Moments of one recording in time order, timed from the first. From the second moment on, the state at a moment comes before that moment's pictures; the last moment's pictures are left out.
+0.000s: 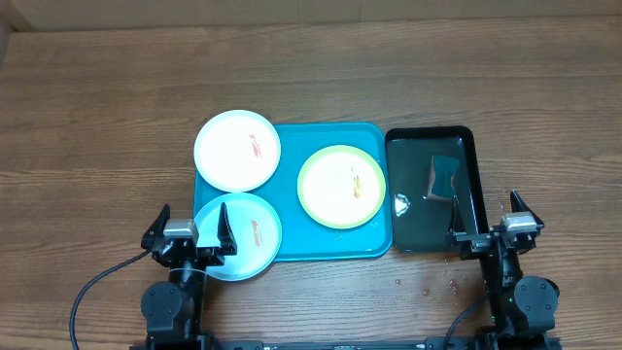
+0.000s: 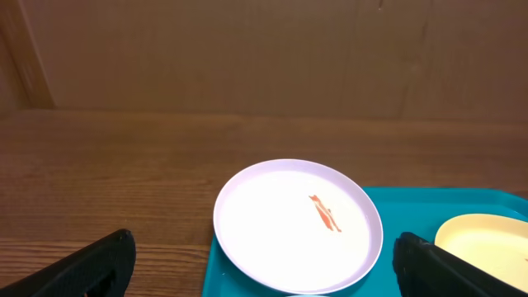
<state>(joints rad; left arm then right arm) 0.06 0.02 0.01 -0.07 0.05 -0.04 0.07 0.01 0.02 -0.03 0.00 -0.04</state>
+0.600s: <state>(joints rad) 0.06 0.02 0.01 -0.07 0.05 -0.04 0.07 0.01 0.02 -0.03 -0.01 -0.04</state>
